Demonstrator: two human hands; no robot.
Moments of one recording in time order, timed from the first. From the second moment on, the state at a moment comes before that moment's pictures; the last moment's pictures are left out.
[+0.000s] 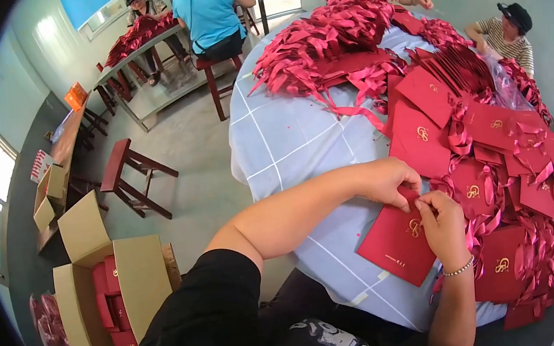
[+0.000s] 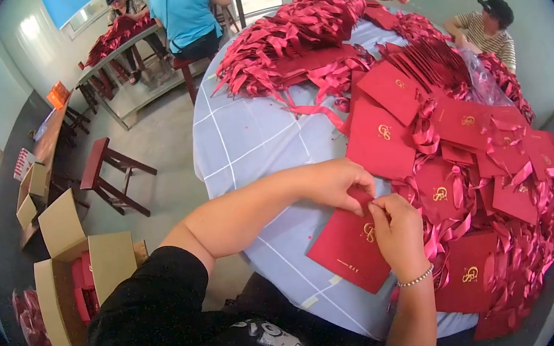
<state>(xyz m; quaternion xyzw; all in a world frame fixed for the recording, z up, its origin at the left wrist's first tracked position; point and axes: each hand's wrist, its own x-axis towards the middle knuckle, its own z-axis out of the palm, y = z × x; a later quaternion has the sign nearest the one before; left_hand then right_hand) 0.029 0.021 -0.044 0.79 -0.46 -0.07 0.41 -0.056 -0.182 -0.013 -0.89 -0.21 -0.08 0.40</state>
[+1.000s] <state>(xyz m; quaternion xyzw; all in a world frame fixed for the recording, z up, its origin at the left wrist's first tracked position) 0.029 0.034 -0.020 0.77 -0.38 -0.22 0.46 -0.046 -0.186 -0.034 -0.85 -0.15 -0.08 0.51</state>
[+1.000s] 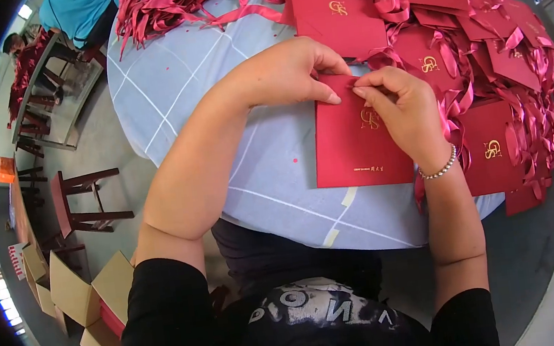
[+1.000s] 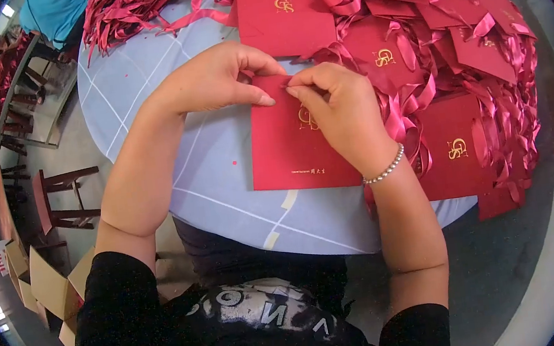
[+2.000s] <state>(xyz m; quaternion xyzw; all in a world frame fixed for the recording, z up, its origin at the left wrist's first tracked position) 0.018 0.026 -0.024 0.77 -0.41 -0.18 0.45 -0.066 -0.179 -0.011 -0.89 -0.30 -0.22 0.28</state>
